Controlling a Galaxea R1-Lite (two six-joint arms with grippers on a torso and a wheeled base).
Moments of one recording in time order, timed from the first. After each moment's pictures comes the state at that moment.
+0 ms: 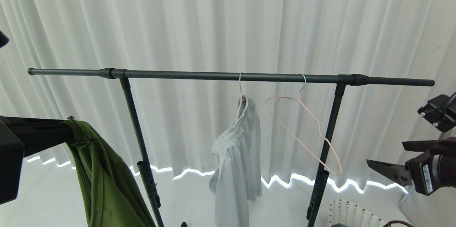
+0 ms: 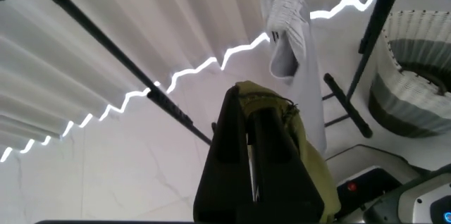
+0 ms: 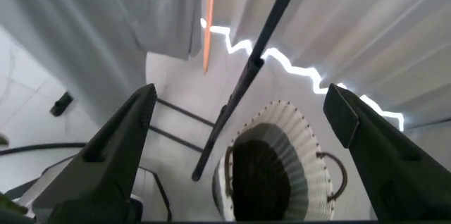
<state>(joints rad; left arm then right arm) -0.71 1.09 -1.23 0.69 0.32 0.08 0.45 1.16 -0.70 0.08 -0.09 -0.04</state>
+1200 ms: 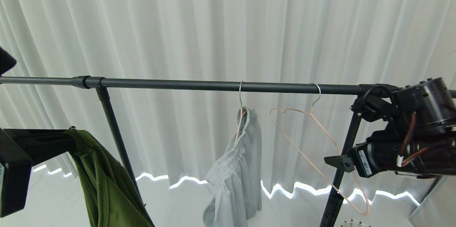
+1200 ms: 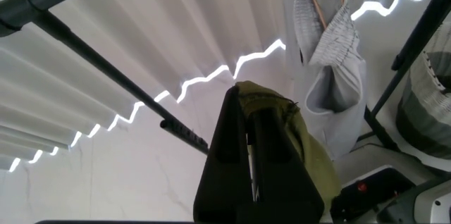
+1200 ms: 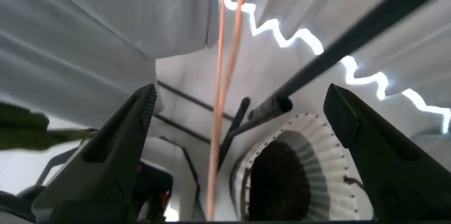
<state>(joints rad) -0.69 1.06 -1.13 0.63 0.32 0.11 0.55 1.49 -0.91 0.16 -0.09 0.11</state>
